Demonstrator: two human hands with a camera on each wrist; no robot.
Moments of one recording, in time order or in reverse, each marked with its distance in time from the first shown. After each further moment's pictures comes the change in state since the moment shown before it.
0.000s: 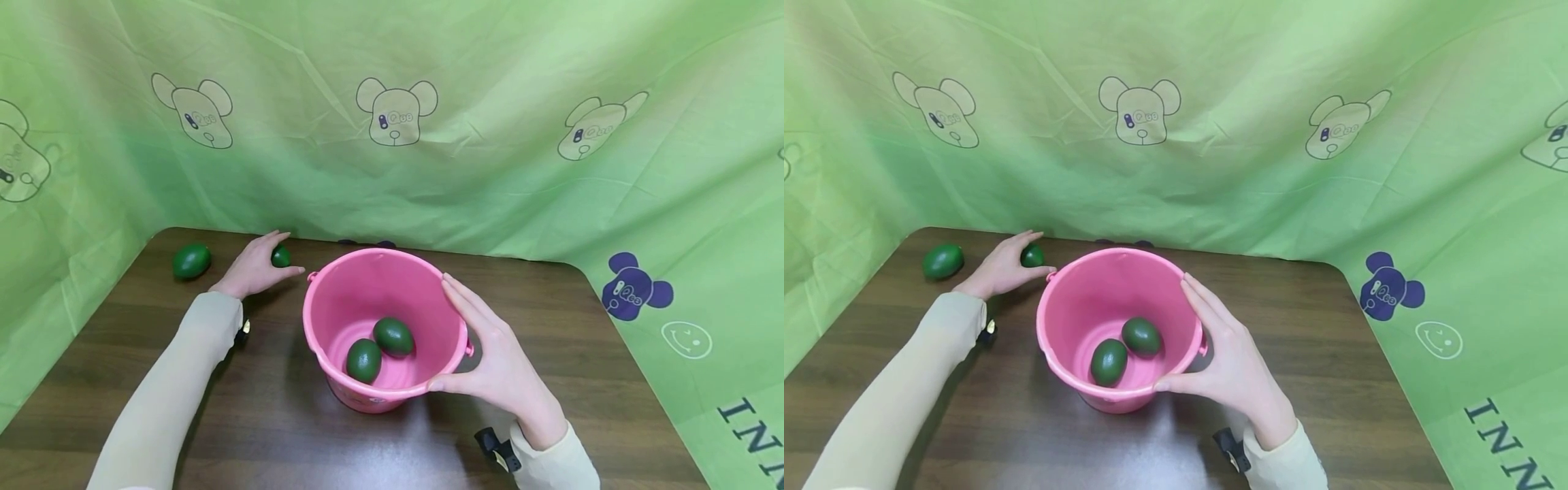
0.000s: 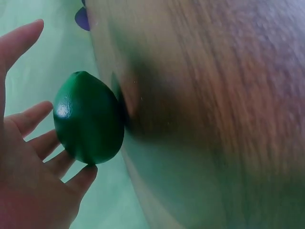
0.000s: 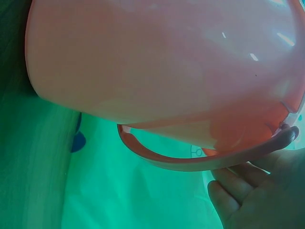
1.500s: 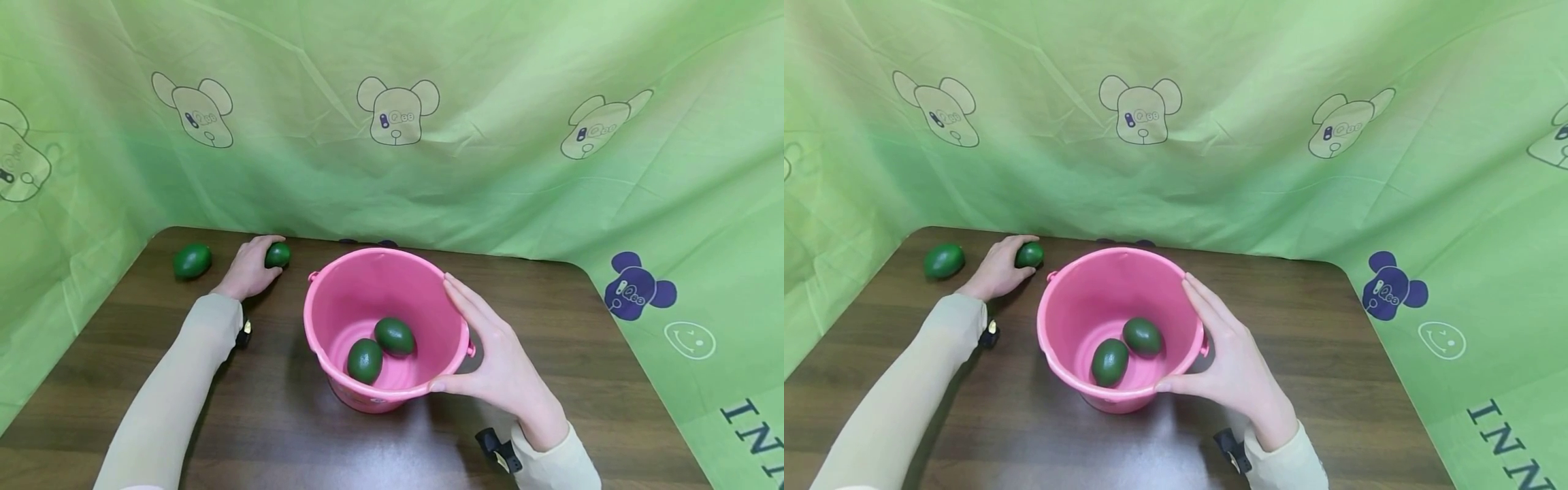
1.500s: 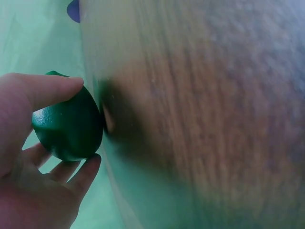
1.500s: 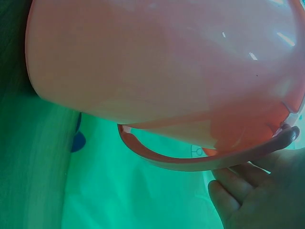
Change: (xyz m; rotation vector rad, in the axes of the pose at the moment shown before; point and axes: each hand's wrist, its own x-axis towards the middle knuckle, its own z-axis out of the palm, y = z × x) left_hand -0.004 -0.017 0.005 -0.030 0.074 0.014; right_hand 0.001 0.002 0.001 0.006 0.003 -0.024
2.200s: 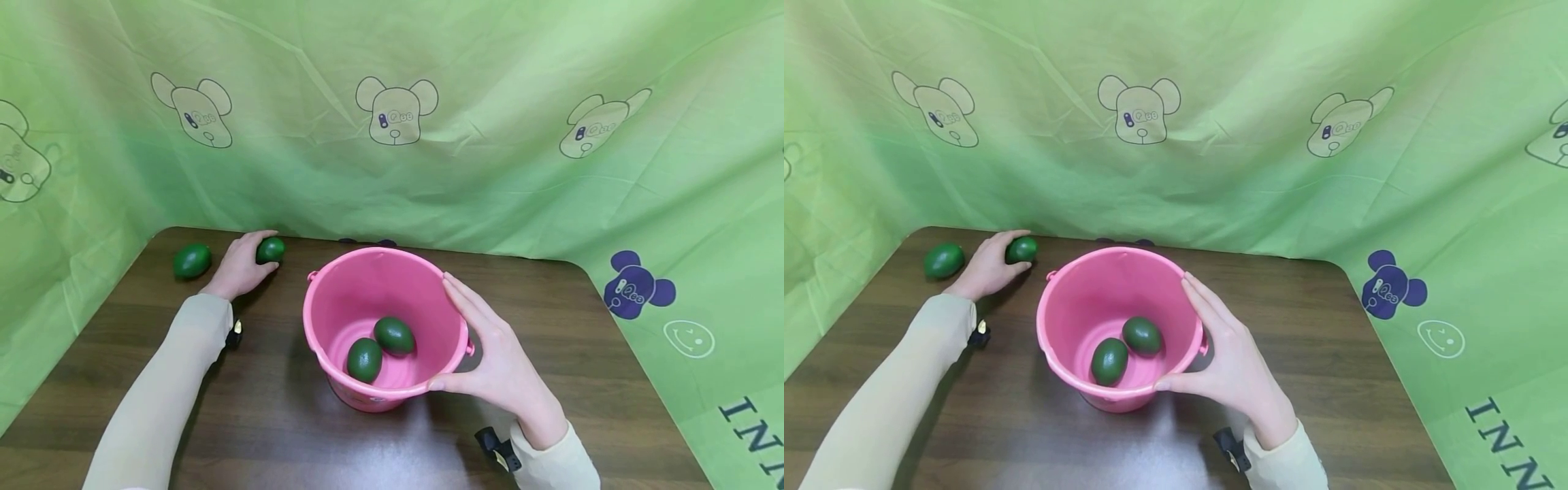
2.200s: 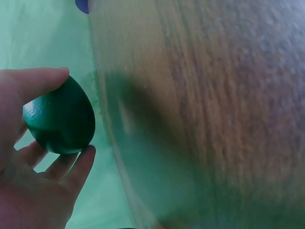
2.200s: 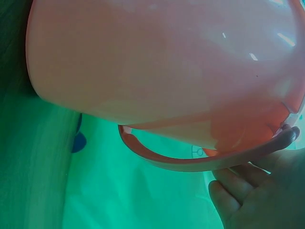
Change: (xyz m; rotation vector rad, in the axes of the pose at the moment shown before) left_hand -0.006 -0.002 -0.013 -0.031 0.044 0.003; right_hand 0.000 -0.001 -0.001 0.008 -0.003 0.009
